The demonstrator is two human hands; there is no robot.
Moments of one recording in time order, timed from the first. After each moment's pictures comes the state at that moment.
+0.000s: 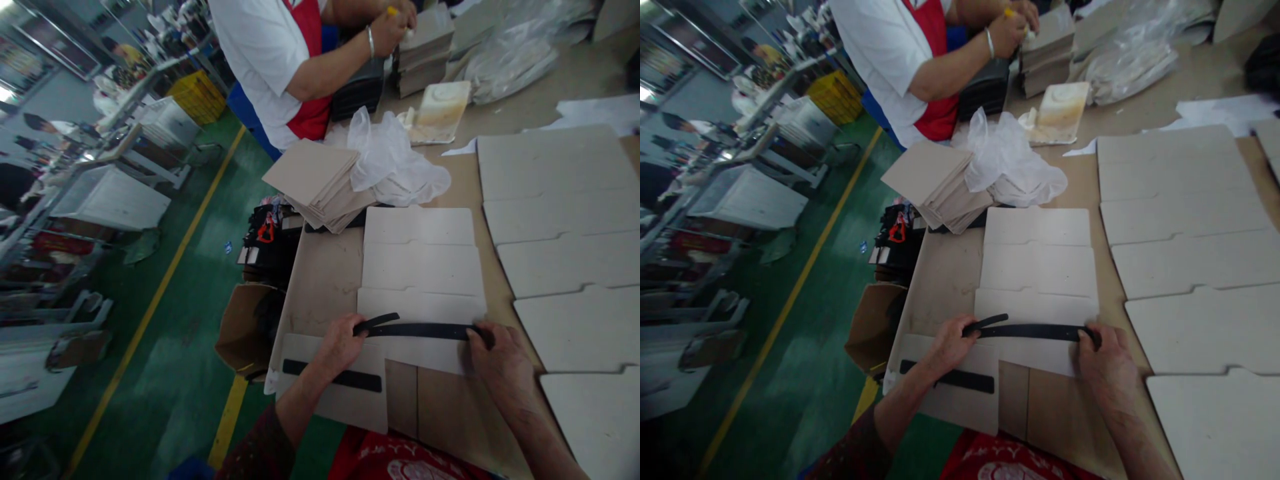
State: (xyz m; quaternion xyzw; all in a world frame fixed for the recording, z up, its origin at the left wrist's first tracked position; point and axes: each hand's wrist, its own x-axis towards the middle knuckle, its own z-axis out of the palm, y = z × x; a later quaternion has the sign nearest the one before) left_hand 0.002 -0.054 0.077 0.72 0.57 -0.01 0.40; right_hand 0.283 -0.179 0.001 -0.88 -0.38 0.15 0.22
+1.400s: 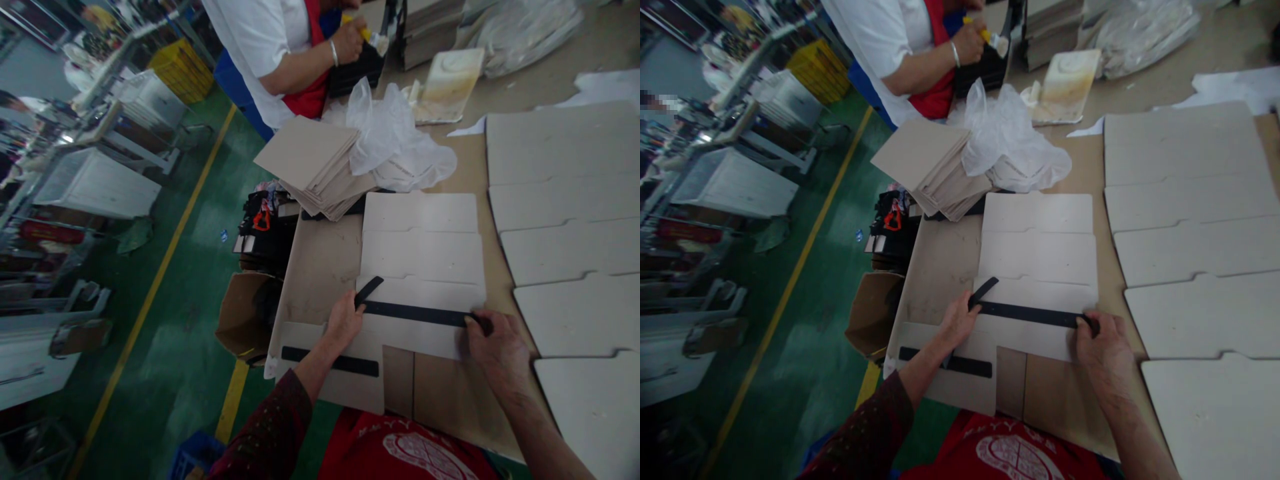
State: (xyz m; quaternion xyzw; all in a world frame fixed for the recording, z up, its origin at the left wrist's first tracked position) left_hand 0.017 -0.044 0.038 0.68 0.64 -0.06 0.34; right_hand 0.284 -0.179 0.000 -0.88 -0.40 0.14 0.24
